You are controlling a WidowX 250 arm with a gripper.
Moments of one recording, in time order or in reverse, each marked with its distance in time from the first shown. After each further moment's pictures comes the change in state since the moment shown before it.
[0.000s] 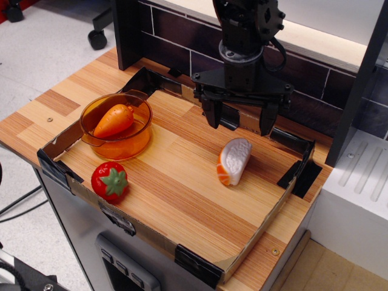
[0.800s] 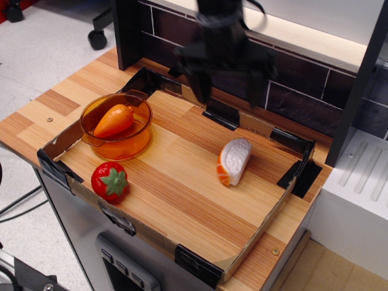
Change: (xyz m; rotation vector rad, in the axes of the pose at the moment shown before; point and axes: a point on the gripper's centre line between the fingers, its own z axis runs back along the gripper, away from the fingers) arm 0.015 0.028 0.032 -0.105 0.032 -0.021
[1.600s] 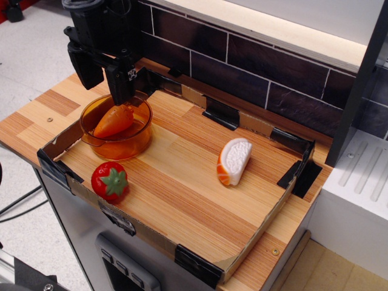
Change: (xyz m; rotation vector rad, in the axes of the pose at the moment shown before) arm -0.018 0.134 0.010 0.049 0.162 -0.377
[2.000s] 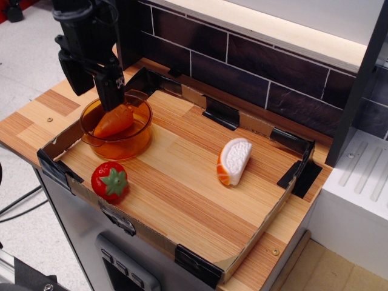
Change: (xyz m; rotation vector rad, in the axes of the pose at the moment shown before) arm -0.001 0.005 -0.015 0.013 0.002 -0.022
